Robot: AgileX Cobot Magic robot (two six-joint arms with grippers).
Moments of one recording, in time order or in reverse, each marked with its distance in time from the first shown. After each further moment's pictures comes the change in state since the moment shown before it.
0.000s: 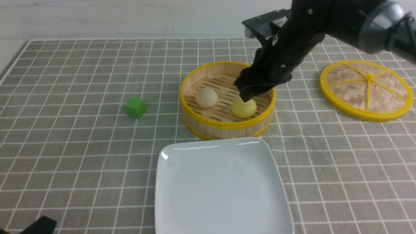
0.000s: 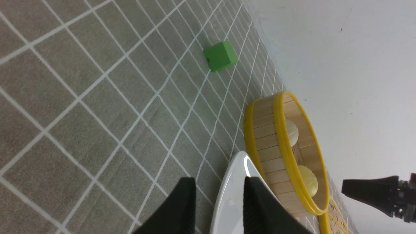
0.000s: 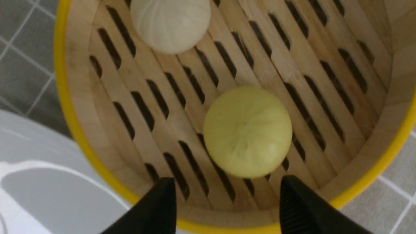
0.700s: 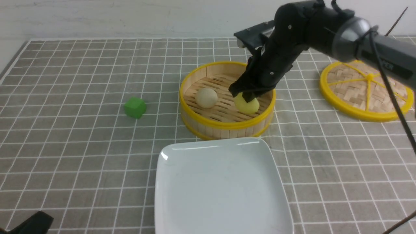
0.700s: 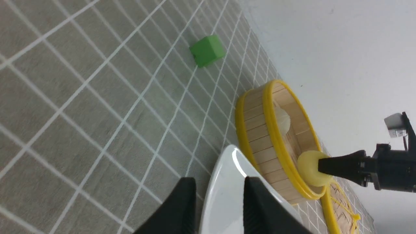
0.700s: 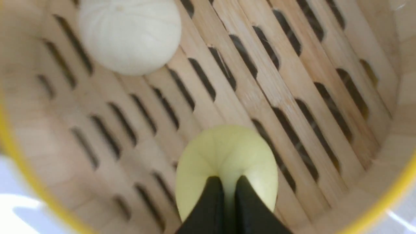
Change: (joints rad) right arm -0.001 0.064 -0.101 -0.023 0.054 0.004; left arm 0.000 0.000 -0.119 0.027 0.098 0.094
